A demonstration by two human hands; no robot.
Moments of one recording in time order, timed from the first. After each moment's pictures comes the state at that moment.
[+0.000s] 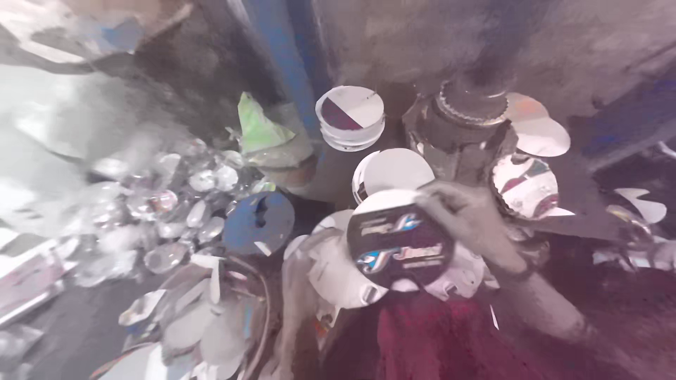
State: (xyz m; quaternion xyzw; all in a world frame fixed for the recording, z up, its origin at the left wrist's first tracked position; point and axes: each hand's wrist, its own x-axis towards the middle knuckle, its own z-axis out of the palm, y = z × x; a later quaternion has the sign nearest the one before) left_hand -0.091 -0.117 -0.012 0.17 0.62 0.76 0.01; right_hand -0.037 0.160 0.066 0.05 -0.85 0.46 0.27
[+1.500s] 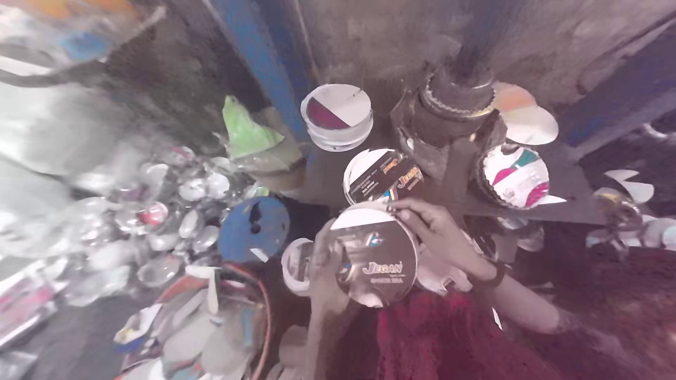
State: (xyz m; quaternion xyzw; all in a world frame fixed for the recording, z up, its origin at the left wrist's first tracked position) left_hand -0.080 -0.073 -0.027 0.10 0.50 0.85 0.13; right_hand -0.033 0.142 0.026 0.00 -0.79 0.60 0.13
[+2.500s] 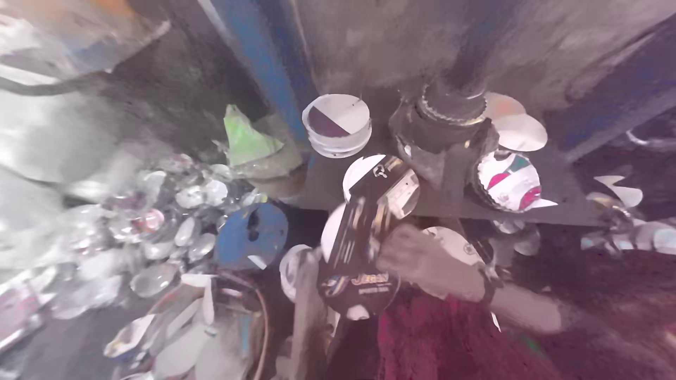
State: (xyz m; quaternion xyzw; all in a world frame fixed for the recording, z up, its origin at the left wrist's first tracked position) left_hand -0.078 -0.106 -0.026 0.04 0.65 0.75 0.11; right_hand -0.017 0.122 0.017 0.29 -0.90 0.20 0.25
